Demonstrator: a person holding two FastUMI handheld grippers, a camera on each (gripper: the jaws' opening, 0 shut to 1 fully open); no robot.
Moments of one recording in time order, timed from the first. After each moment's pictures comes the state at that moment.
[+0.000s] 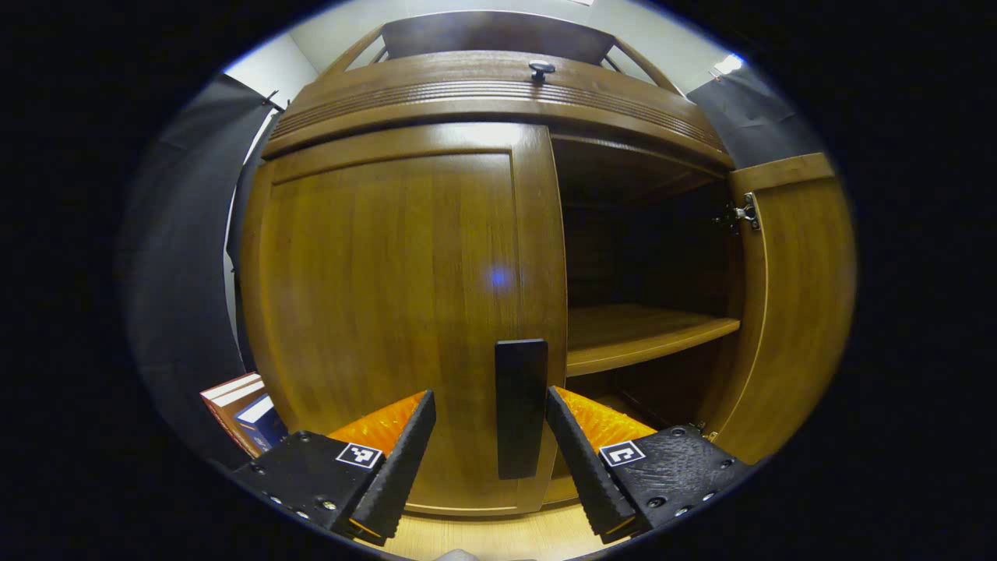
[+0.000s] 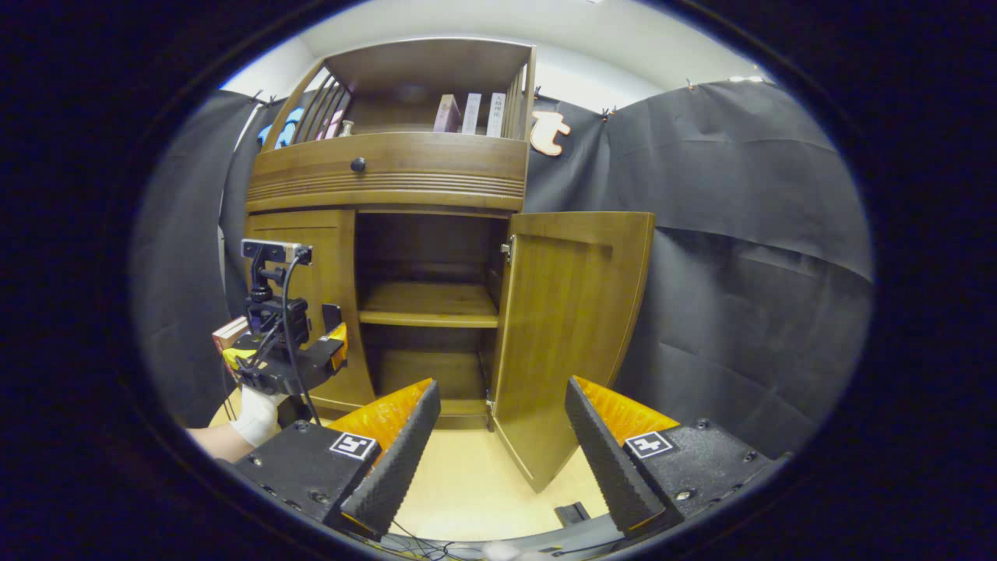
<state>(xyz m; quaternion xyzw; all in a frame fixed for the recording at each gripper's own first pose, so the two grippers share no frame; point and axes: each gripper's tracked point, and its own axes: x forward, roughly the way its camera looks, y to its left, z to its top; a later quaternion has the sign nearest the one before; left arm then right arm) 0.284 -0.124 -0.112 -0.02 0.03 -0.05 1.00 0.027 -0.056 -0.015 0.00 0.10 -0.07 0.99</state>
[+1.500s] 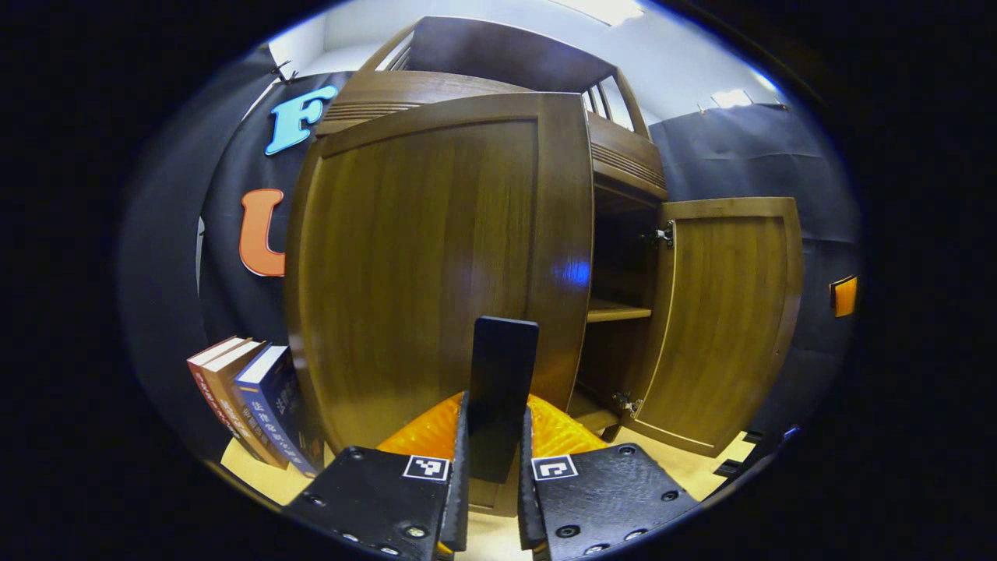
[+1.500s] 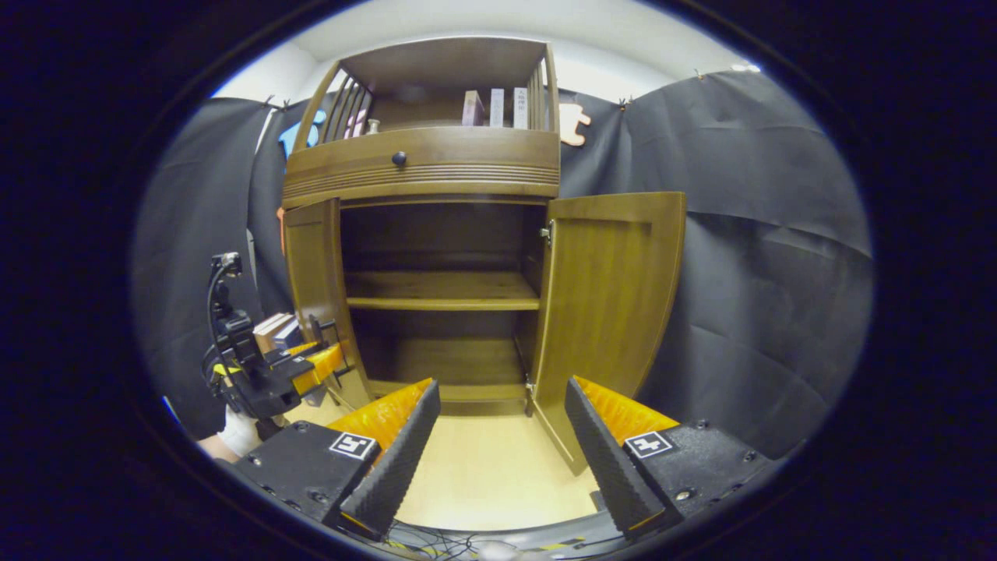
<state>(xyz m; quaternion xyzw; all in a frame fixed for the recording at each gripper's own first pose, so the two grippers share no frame) 0.159 -0.084 -0.128 -0.06 0.04 -0.17 0.98 -0.001 -0.004 -0.035 0.02 0.12 -0.01 0.99</state>
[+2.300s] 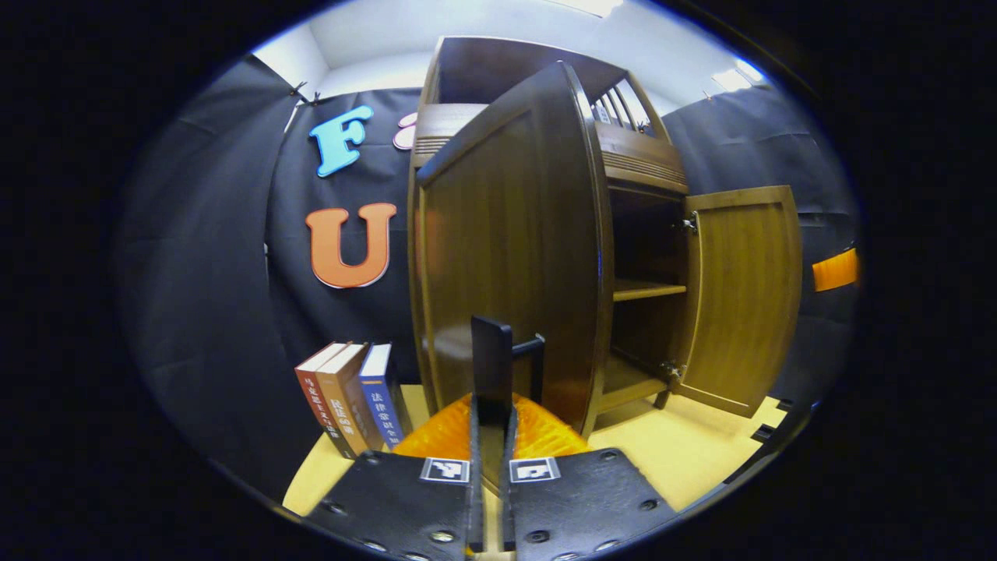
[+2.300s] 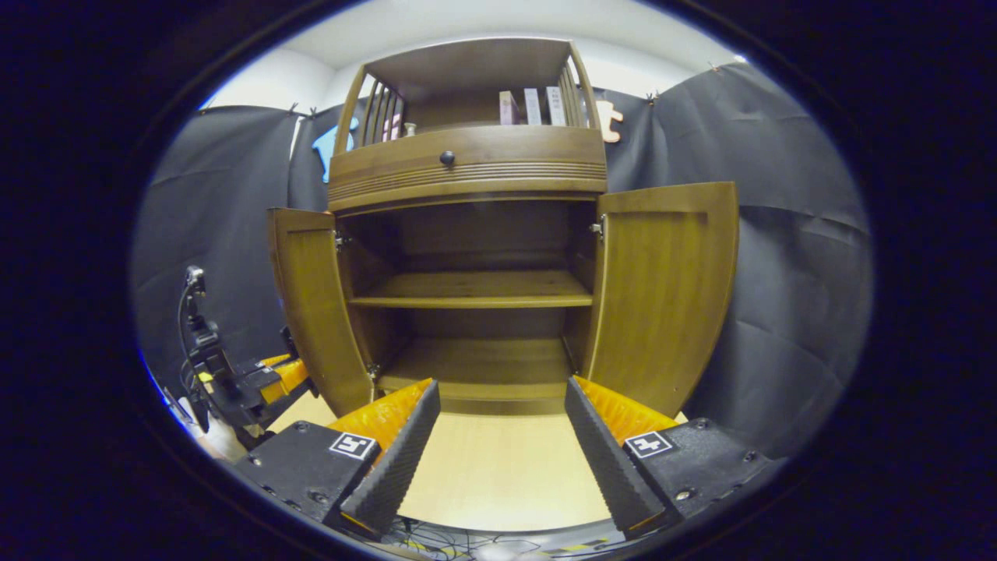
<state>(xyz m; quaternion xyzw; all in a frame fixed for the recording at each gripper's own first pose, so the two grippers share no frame) 0.089 0.031 -0.139 -0.02 0.05 -0.08 1.00 -0.003 0.044 -0.044 0.04 0.11 0.07 0.99</state>
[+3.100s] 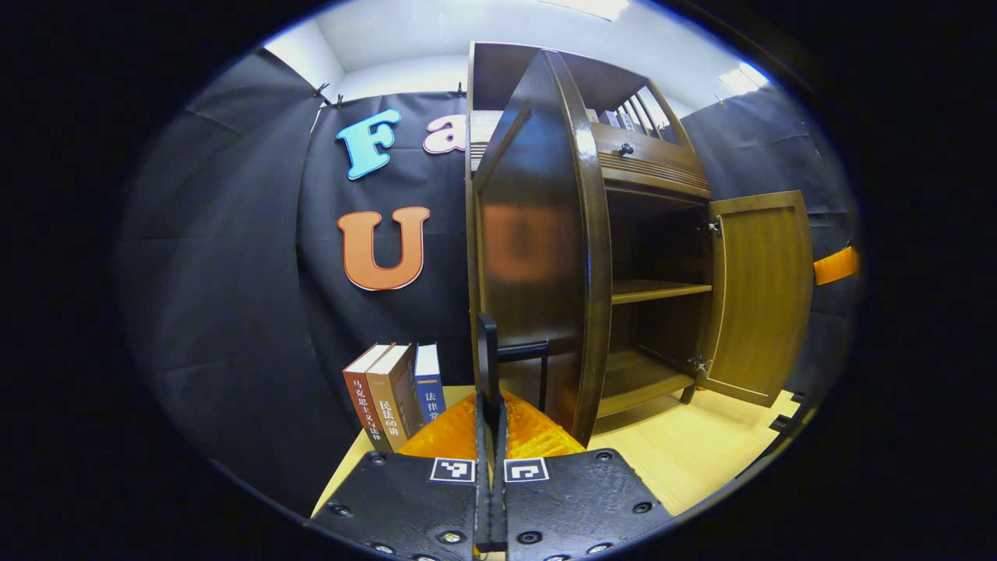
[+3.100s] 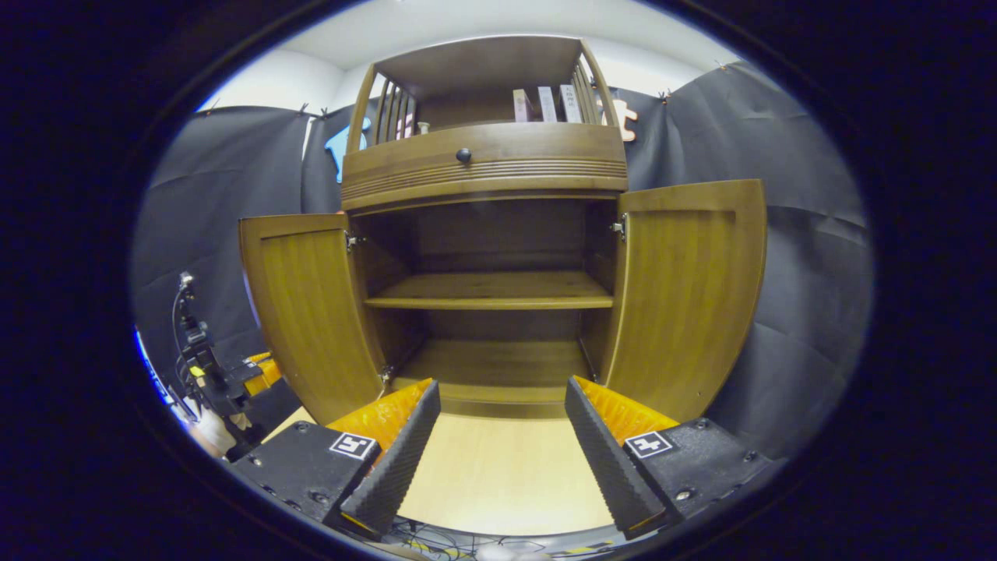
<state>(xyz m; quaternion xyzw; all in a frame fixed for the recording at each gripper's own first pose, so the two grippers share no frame) 0.082 0.092 -0.139 -0.01 0.04 -0.06 1.00 0.011 0.056 -0.047 0.04 0.11 0.10 0.99</state>
